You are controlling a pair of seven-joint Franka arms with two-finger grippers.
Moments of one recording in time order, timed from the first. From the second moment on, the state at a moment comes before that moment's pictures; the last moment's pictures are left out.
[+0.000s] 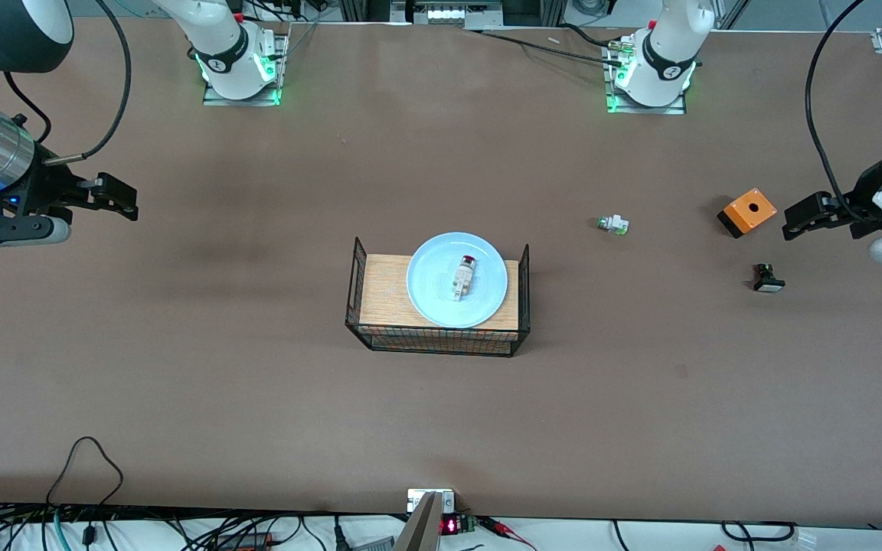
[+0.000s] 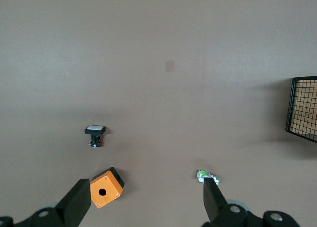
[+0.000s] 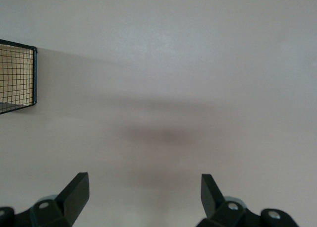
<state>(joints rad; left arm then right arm) -0.01 0.12 0.02 -1.53 0.01 1.63 -0.03 0.07 0.11 0.02 -1.57 -0.03 1.62 0.01</state>
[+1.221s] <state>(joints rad) -0.19 0.30 -0.12 -1.53 -0.02 1.60 -0.04 0.07 0.11 0.02 -1.57 -0.03 1.62 0.01</state>
